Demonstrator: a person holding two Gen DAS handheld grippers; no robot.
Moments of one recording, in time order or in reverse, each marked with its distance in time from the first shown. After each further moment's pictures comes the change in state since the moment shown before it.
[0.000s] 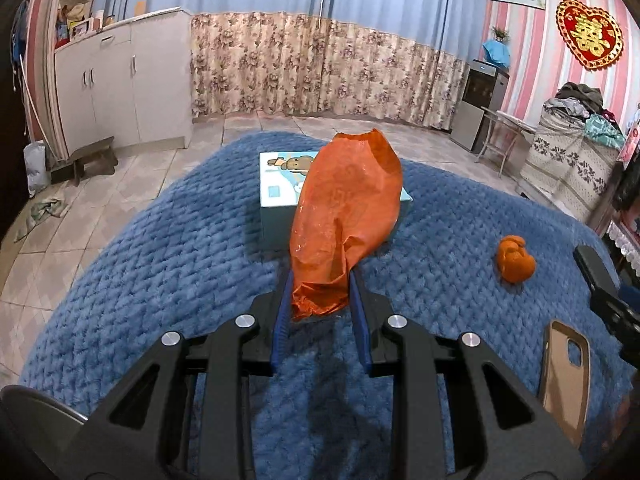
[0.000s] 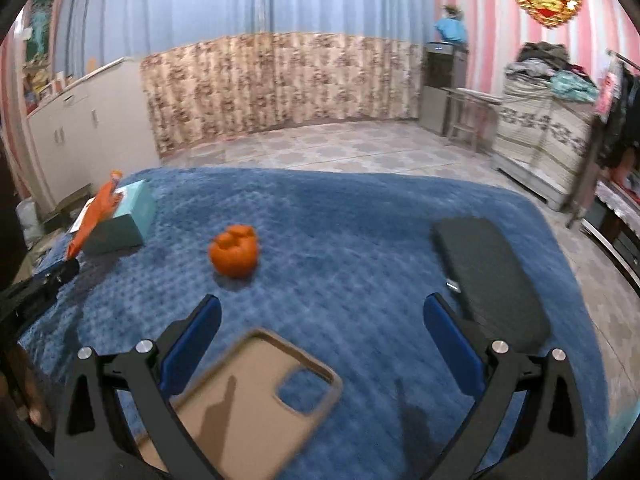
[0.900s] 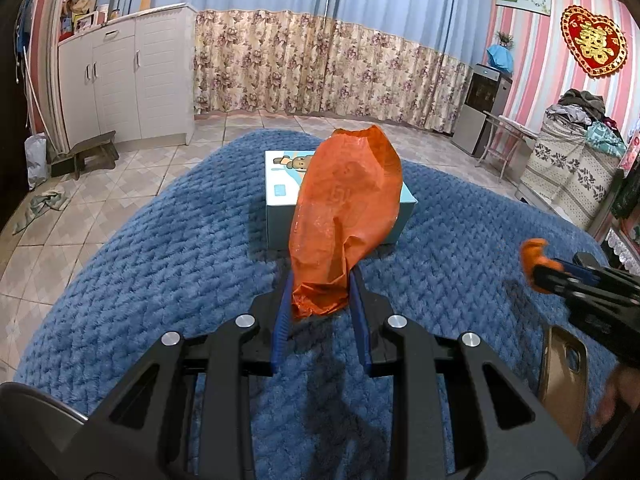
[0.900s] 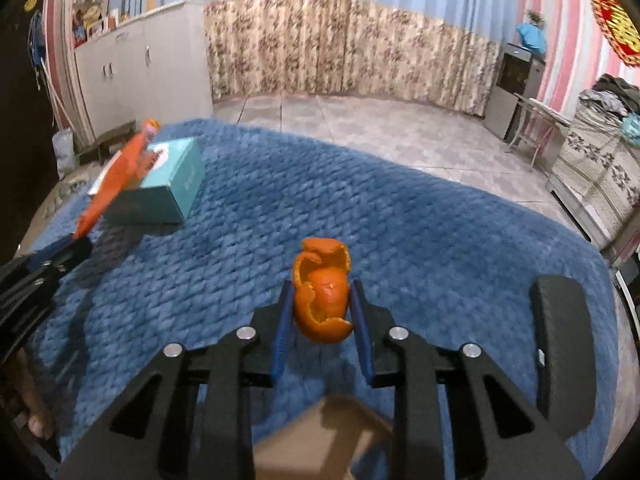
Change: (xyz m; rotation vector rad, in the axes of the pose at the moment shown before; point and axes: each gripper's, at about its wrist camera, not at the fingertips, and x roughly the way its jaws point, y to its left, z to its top) left arm 0.002 0.008 0.002 -0.028 0.001 -0.004; right arm 0.021 0.040 0.020 -0.149 0.081 0.106
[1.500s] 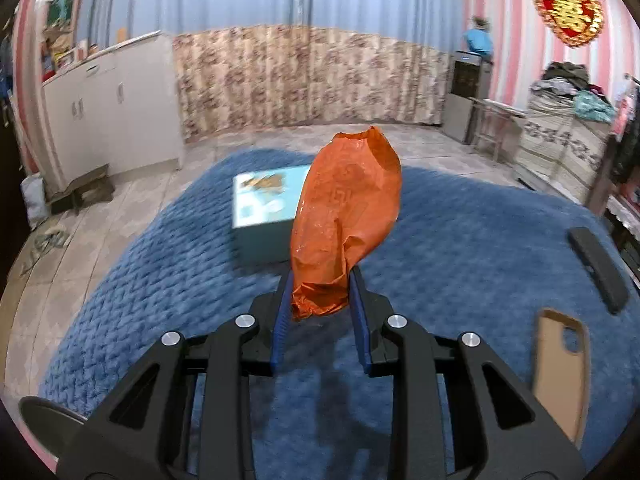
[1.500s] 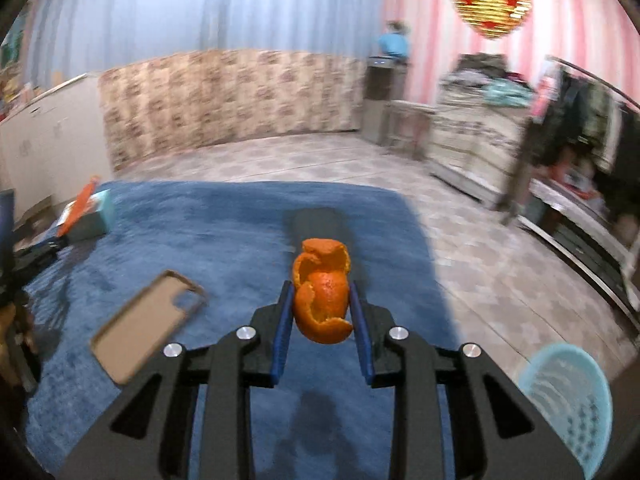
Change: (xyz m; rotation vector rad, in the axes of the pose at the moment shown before) left arm -0.017 -0.041 0.001 0.133 -0.032 -0.009; right arm -0.209 -0.135 -0.111 0.288 -0.143 -0.383
